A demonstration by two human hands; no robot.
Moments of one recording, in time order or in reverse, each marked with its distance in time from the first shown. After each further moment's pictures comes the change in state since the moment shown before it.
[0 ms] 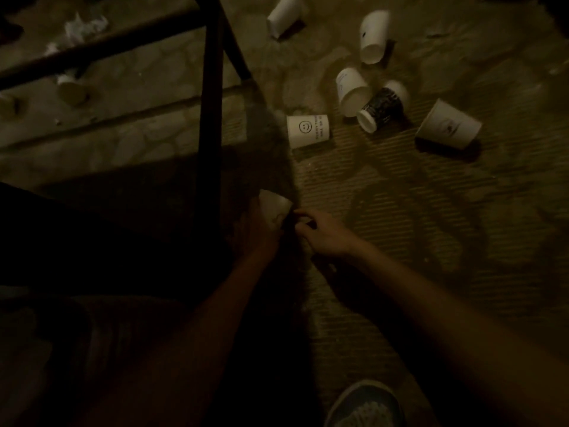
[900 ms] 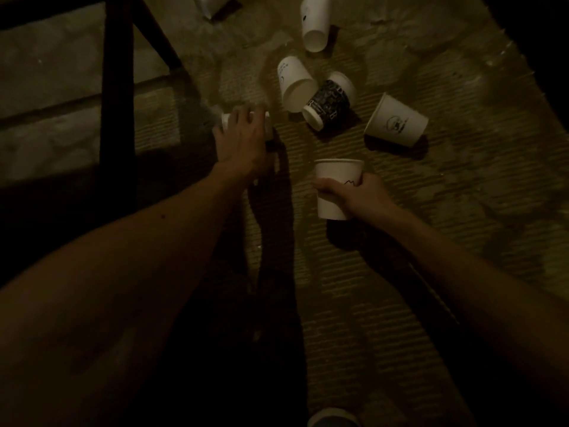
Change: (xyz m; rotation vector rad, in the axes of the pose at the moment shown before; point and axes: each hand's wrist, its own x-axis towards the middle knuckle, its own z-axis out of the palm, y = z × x) left_hand 0.104 0.151 -0.008 0.344 0.007 0.481; right_hand 0.004 0.039 -0.123 0.427 0.429 0.231
